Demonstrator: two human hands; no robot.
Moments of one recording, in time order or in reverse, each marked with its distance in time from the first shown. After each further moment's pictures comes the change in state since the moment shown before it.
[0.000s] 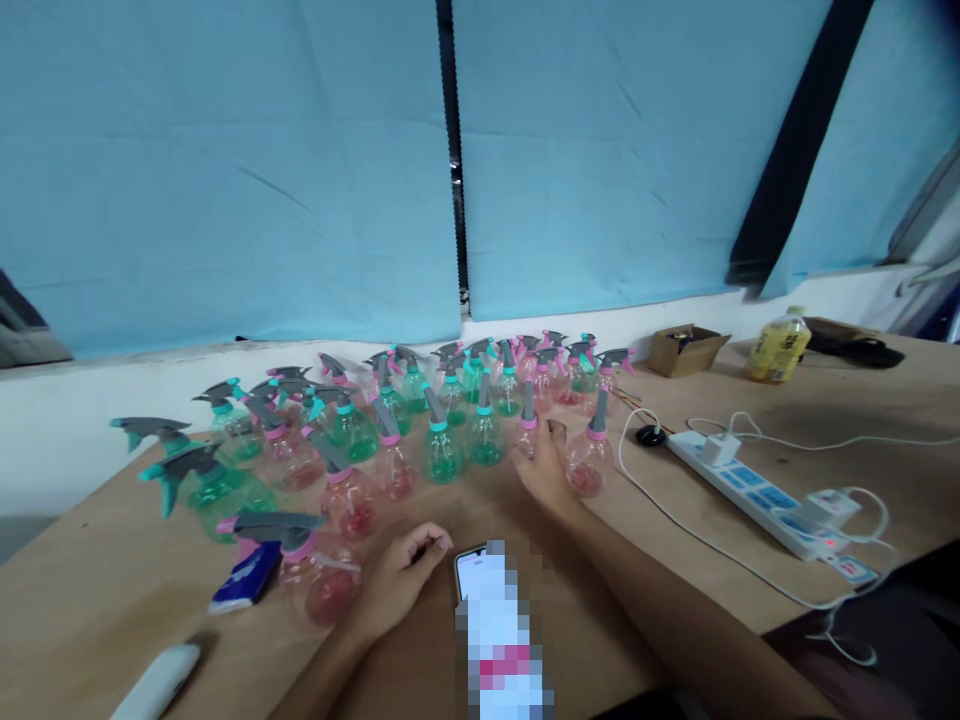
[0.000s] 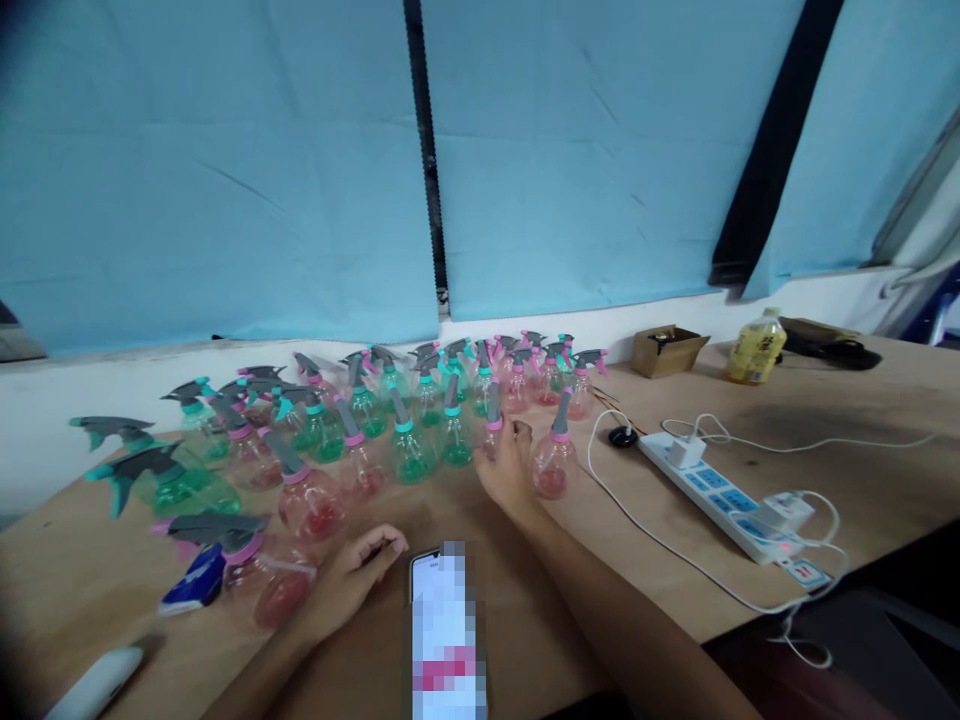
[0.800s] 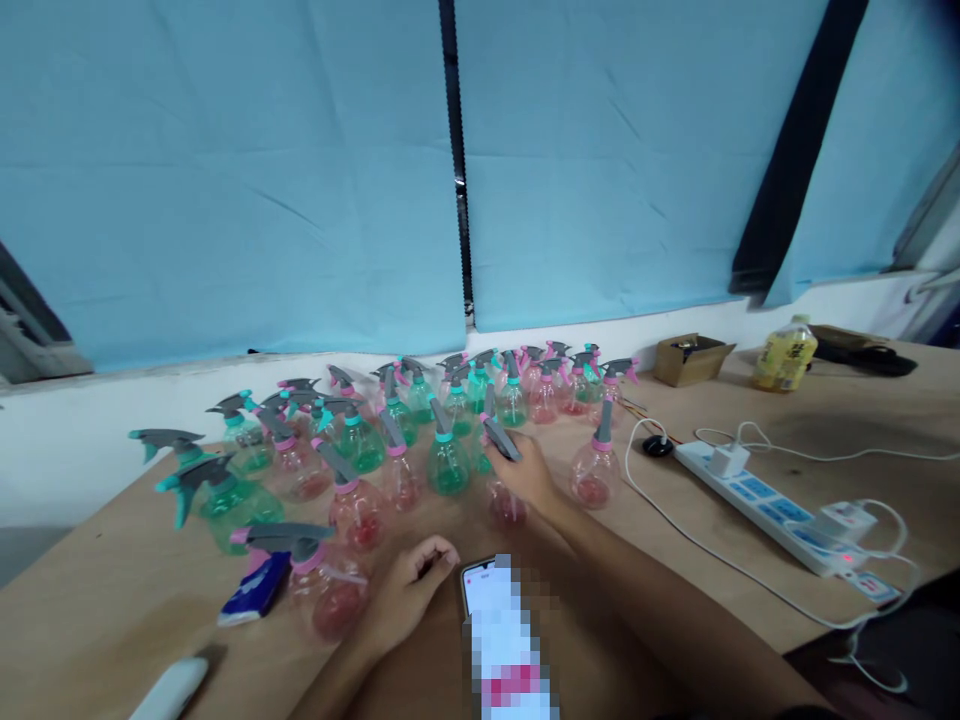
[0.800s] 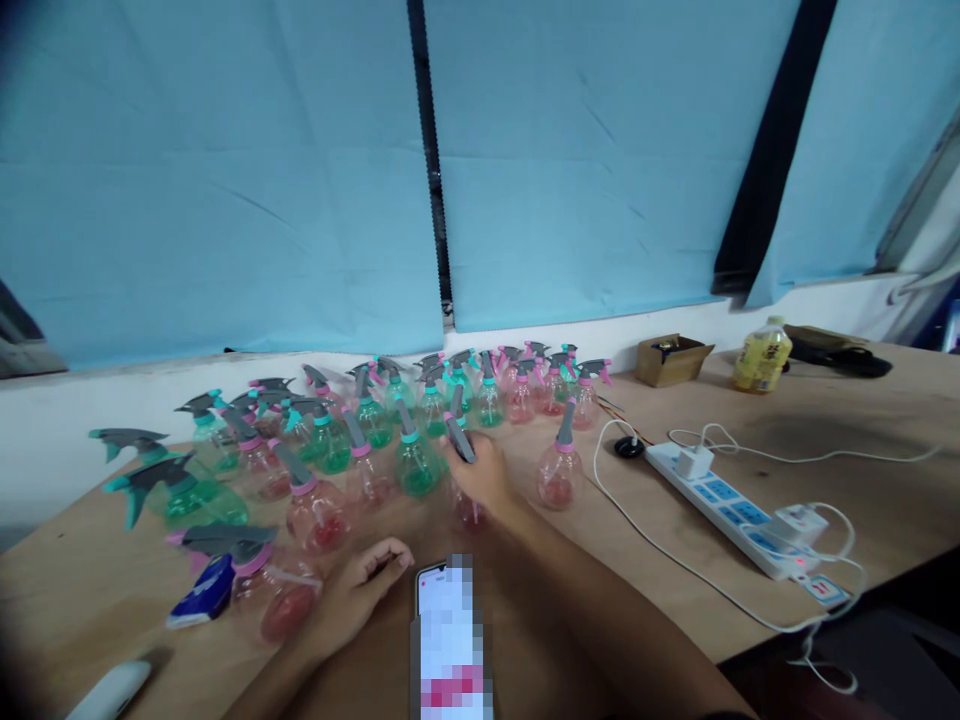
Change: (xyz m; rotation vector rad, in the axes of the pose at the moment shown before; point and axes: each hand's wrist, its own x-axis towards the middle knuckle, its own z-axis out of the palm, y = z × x) left_hand -0.001 0.003 -0.002 -0.008 -0.018 0.015; right_hand 0.018 -0.071 0.002 0.230 -0.286 0.020
